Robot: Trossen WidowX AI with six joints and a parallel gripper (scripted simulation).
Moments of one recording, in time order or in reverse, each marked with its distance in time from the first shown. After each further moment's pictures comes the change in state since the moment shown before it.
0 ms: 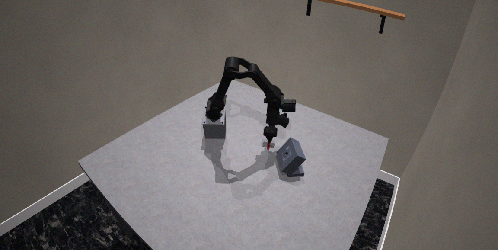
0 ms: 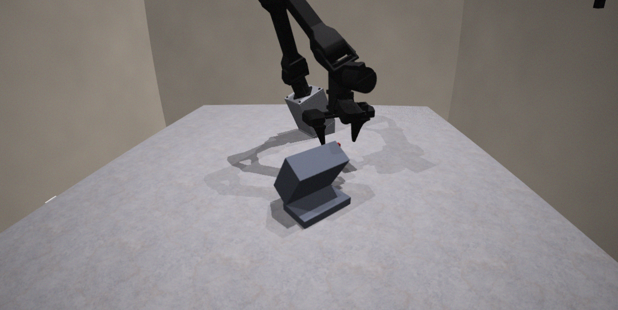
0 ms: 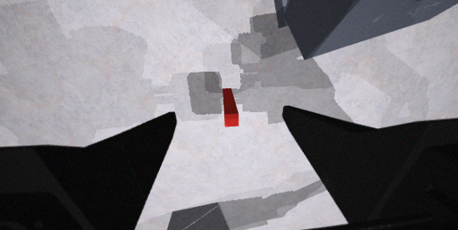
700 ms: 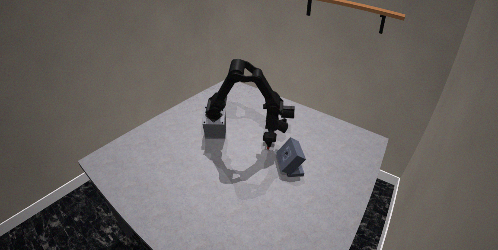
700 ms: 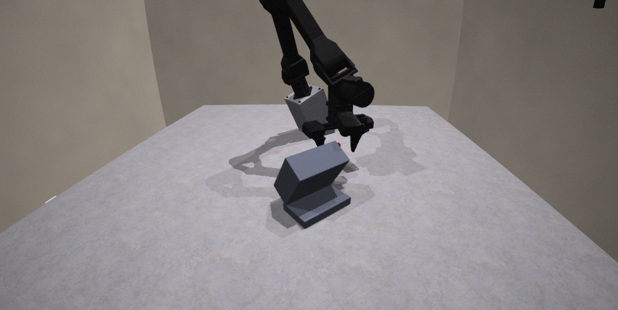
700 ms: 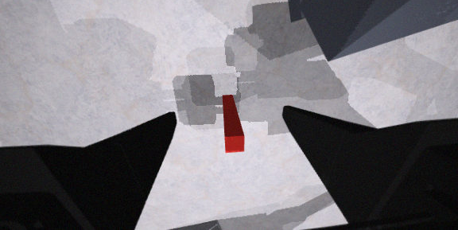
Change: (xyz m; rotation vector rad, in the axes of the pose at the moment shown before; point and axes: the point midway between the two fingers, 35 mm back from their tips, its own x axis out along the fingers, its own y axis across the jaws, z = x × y) arm 0.031 -0.001 -0.001 0.000 0.000 -0.003
